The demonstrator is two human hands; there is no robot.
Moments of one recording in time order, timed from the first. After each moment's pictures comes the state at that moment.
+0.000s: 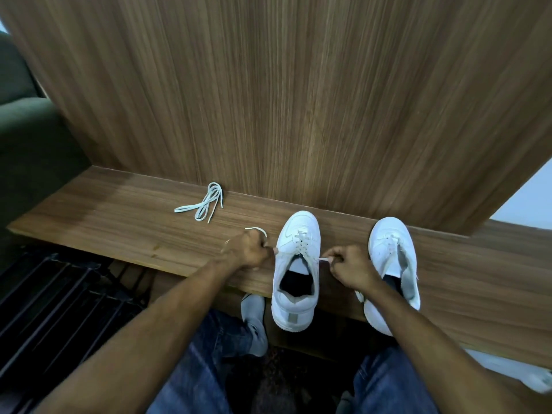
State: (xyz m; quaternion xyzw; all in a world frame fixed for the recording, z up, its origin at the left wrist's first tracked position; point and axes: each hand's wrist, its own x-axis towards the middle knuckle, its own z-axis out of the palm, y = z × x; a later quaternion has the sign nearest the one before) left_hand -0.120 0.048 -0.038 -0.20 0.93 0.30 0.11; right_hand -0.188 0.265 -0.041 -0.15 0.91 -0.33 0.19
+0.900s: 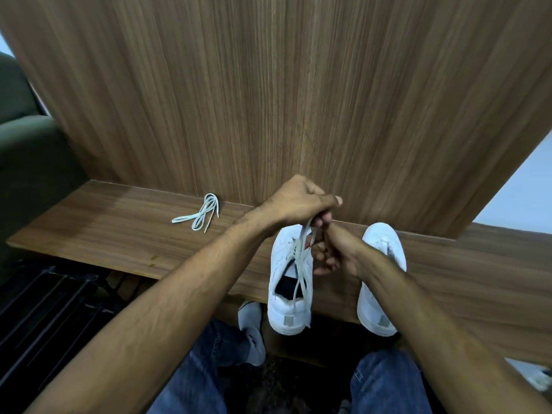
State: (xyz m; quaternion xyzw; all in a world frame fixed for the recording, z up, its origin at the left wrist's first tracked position) left_hand -0.131 0.130 0.101 -0.05 0.84 0.55 0.01; right_hand -0.173 0.245 0.038 -0.05 0.74 -0.54 0.40
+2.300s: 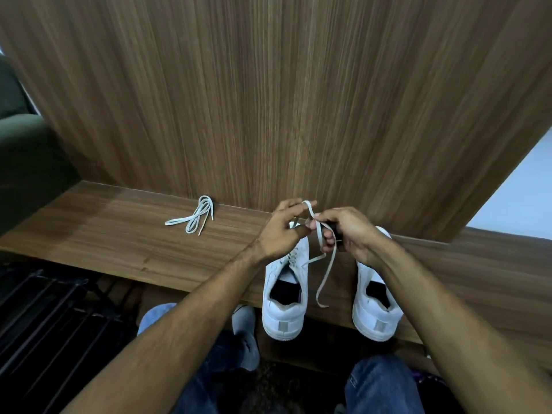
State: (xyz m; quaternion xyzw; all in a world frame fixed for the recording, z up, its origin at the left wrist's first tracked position) left_hand -0.153 0.108 0.002 0.00 0.82 0.56 -0.14; right_hand -0.200 0.255 0.054 -0.10 0.73 -0.60 0.30
